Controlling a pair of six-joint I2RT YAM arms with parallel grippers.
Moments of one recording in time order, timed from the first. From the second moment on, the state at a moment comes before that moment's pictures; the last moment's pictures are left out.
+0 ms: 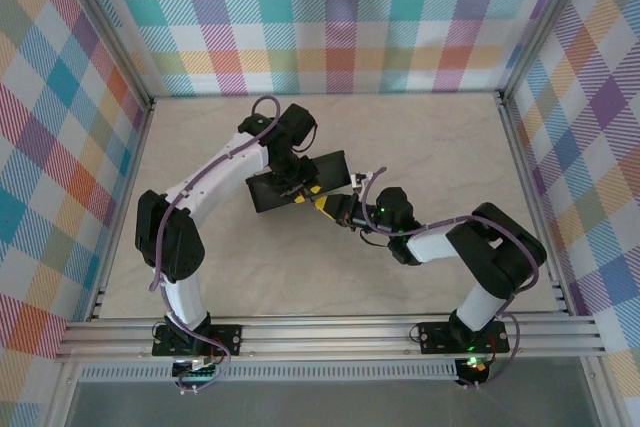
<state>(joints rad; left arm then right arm) -0.59 1.82 1.72 -1.22 0.25 -1.08 0.69 1.66 0.51 1.07 -0.50 1.28</state>
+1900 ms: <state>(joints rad) -0.57 1.80 1.70 -1.21 0.28 -1.08 0.65 1.70 0.50 1.20 -0.56 1.25</state>
